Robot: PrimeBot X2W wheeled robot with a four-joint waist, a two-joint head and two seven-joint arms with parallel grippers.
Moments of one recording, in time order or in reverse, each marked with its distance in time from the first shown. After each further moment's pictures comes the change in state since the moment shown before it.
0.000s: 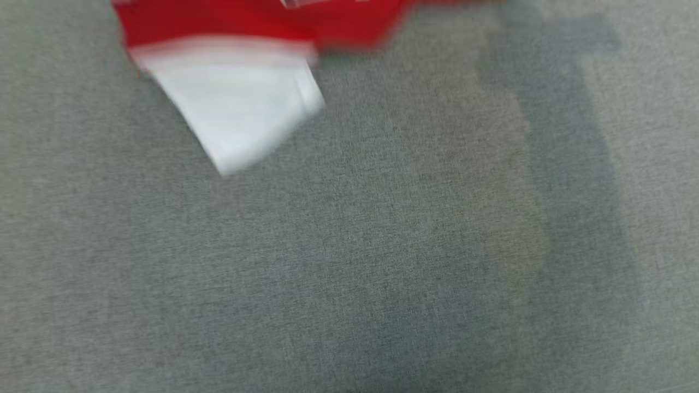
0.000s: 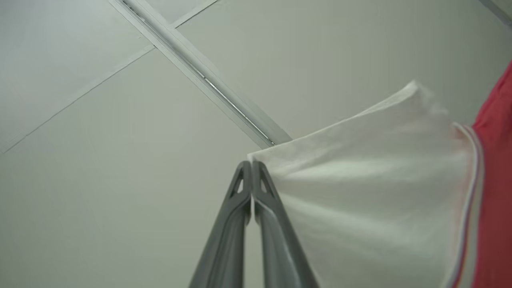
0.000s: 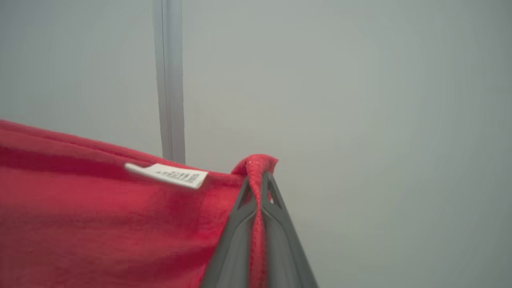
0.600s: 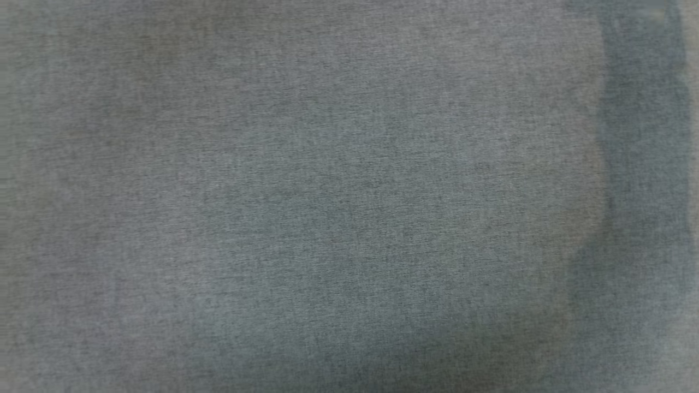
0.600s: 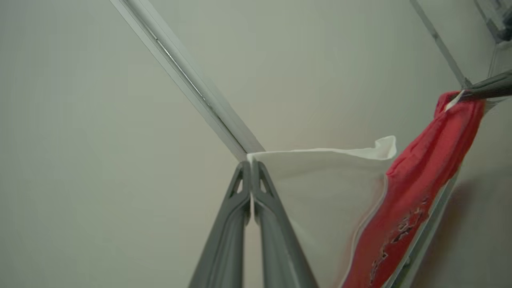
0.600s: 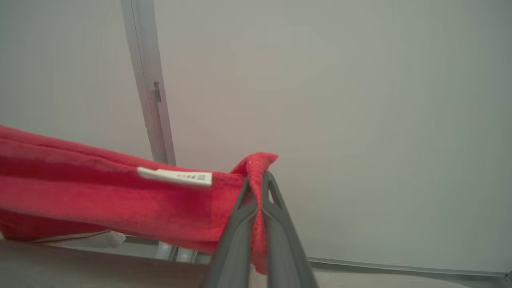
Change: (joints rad) left arm 0.426 -0.086 0.243 -0.341 0.095 0.026 -0.001; right arm 0.105 0.080 -0.157 0.192 -0.214 0.000 -0.241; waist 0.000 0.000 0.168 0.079
